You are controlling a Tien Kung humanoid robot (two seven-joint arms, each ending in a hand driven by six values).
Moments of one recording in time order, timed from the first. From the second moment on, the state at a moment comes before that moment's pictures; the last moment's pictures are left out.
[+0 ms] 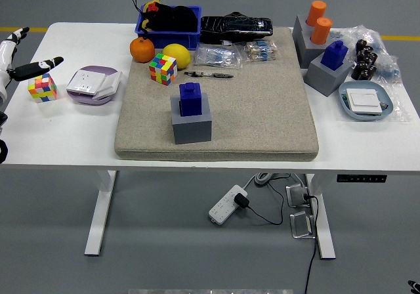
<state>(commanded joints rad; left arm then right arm) -0.93 0.39 -0.14 -0.22 0.50 0.25 -0.40 0.08 -0.27 1.39 0.30 -1.09 0.08 -0.15</state>
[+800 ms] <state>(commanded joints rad) -0.89 0.37 -0.14 -0.23 0.52 0.26 -0.39 0.07 -0.27 1.39 0.30 -1.09 0.08 -0.15</state>
